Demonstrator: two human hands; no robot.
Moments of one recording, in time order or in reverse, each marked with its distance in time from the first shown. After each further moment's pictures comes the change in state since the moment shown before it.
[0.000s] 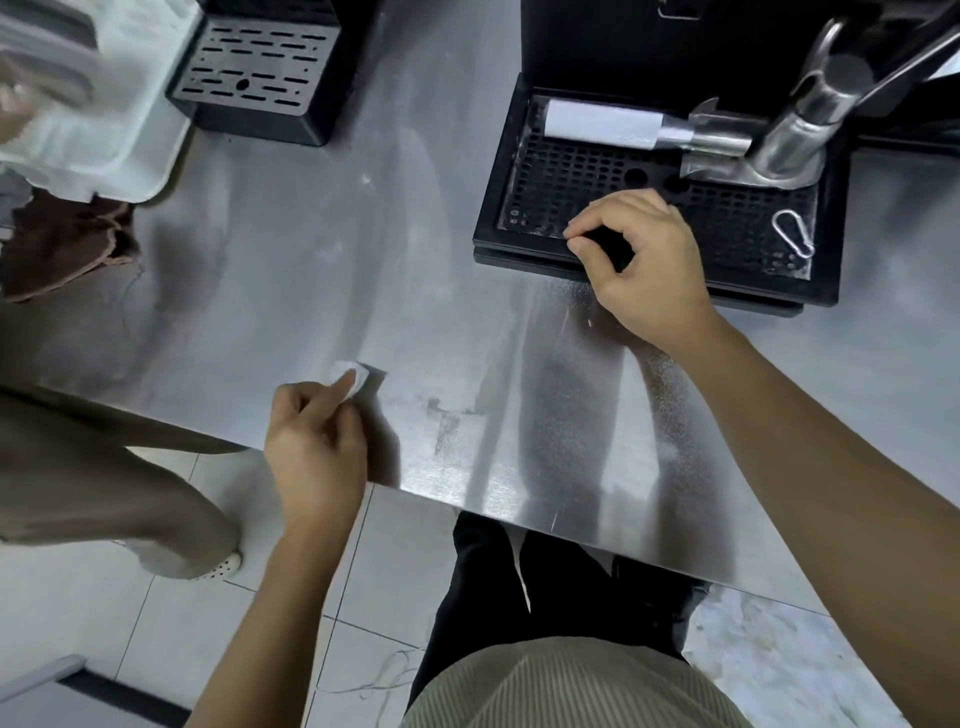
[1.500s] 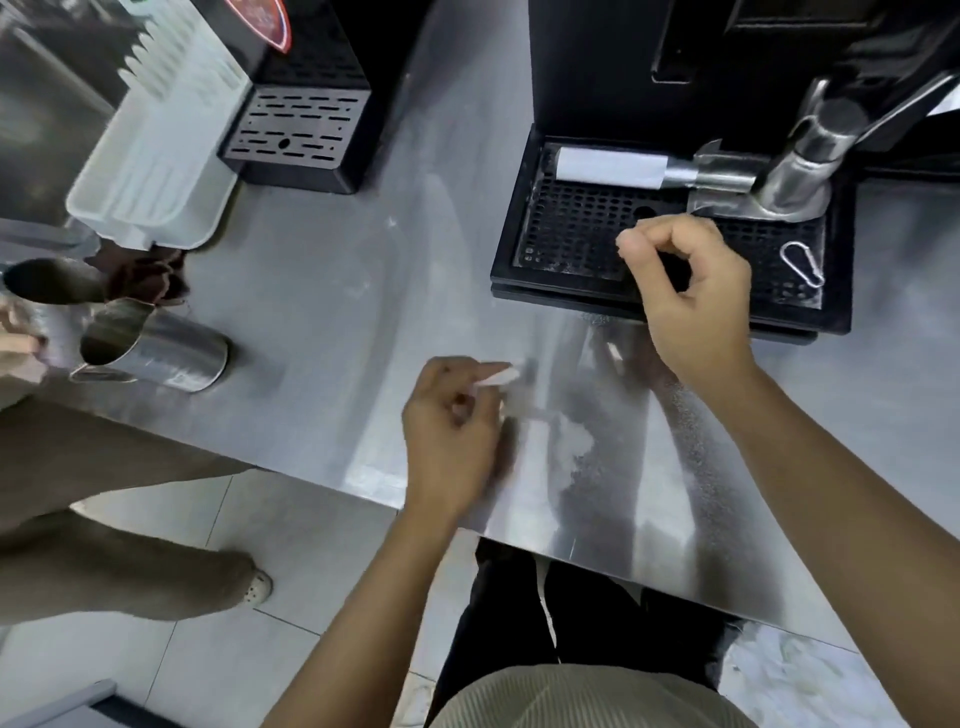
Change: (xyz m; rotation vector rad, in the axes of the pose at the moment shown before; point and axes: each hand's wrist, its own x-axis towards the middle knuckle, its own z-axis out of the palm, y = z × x) left_hand -0.001 0.088 0.036 -0.403 -0.285 -0.061; right_hand -0.010 -0.021 -0.016 0.289 0.251 0.170
